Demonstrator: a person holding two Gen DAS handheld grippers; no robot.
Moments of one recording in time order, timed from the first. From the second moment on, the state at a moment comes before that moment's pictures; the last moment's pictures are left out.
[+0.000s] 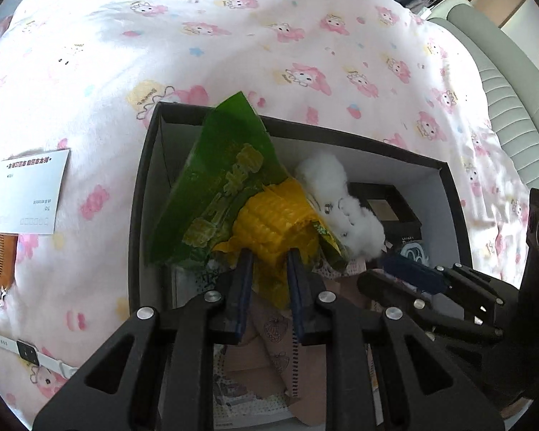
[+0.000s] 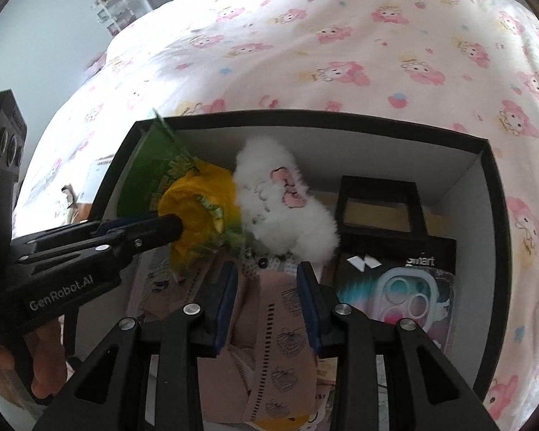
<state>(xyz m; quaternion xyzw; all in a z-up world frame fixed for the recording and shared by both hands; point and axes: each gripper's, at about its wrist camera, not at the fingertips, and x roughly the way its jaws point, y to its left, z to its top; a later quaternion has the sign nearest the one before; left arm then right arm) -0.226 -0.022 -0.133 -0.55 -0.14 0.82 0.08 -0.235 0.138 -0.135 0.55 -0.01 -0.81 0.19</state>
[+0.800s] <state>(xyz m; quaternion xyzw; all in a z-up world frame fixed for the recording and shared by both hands) -0.221 -0.025 -0.123 -0.52 -0.19 0.83 0.10 -0.235 0.145 -0.130 0.54 -0.02 -0.82 0.18</state>
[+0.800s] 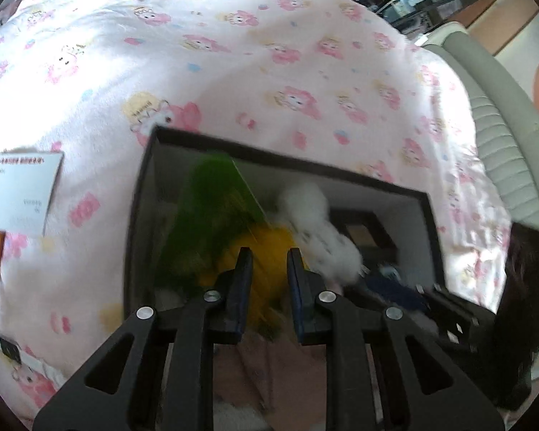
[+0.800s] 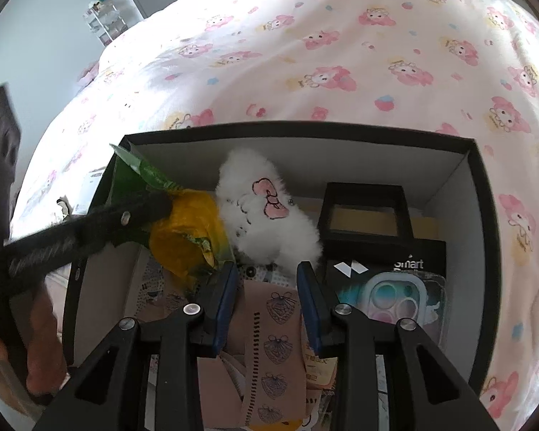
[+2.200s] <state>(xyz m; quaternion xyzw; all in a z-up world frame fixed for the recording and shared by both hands) 0.001 -0.158 -0.040 -0.46 -0.20 0.86 0.07 -0.058 -0.018 -0.042 0.45 0.06 -0.85 0.26</state>
